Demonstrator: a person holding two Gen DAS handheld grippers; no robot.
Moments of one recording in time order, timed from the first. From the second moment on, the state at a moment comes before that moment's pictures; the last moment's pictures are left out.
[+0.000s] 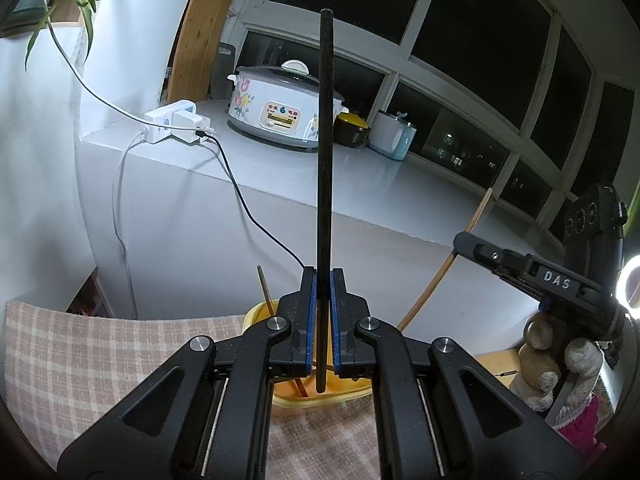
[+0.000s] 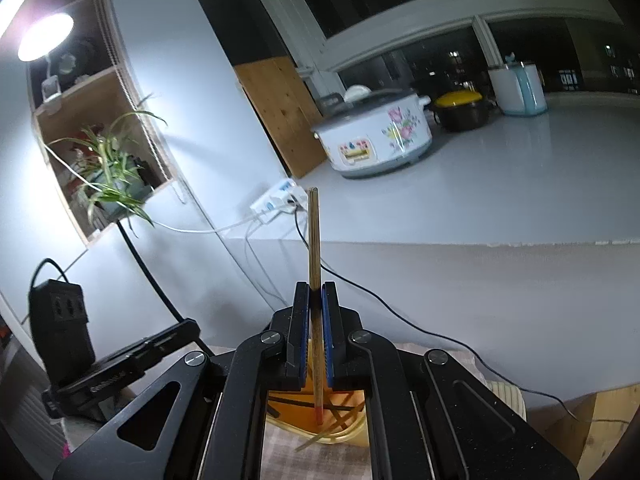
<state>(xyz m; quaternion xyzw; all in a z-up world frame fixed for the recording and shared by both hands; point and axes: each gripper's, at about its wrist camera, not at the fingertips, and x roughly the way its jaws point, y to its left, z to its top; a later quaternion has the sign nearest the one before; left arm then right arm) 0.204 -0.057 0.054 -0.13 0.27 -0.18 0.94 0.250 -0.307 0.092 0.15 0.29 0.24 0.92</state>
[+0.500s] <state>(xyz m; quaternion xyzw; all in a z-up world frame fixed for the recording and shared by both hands) 0.210 -0.070 0.037 -0.13 0.29 -0.18 0.93 0.266 -0.303 0.051 0.14 0.34 0.23 0.90</state>
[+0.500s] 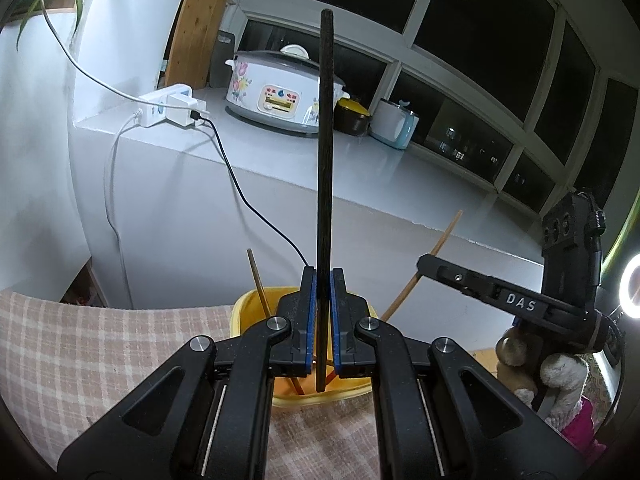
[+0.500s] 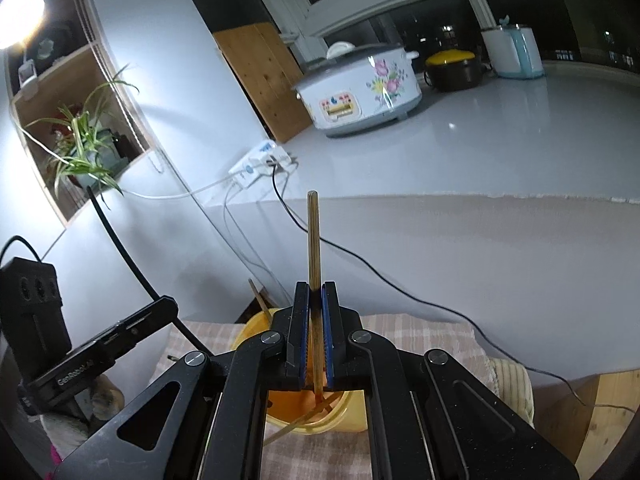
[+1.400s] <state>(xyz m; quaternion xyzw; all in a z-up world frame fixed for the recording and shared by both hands) 0.191 -0.055 0.017 -0.14 0.31 -0.18 0.92 0.242 -0.274 0.019 0.08 0.38 0.24 0.89</state>
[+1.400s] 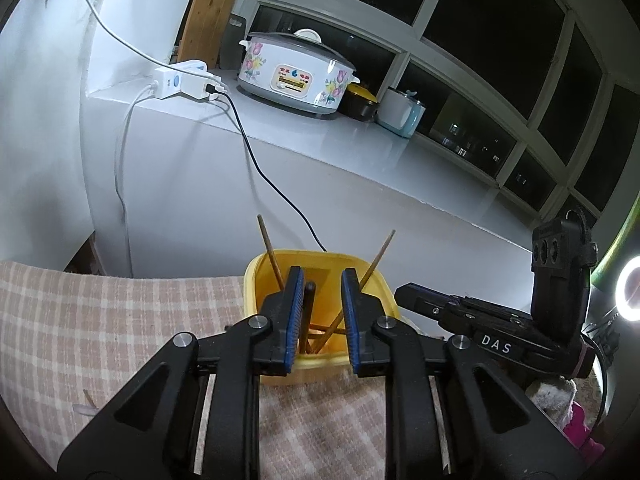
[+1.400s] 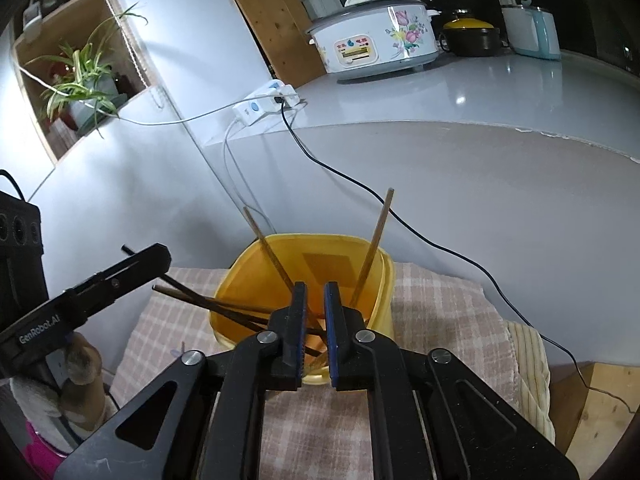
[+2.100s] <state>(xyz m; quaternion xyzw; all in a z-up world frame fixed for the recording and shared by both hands) 0.130 -0.016 0.017 -0.15 0.29 -0.17 0.93 0.186 -0.278 0.042 0.08 0.35 0.24 0.90</state>
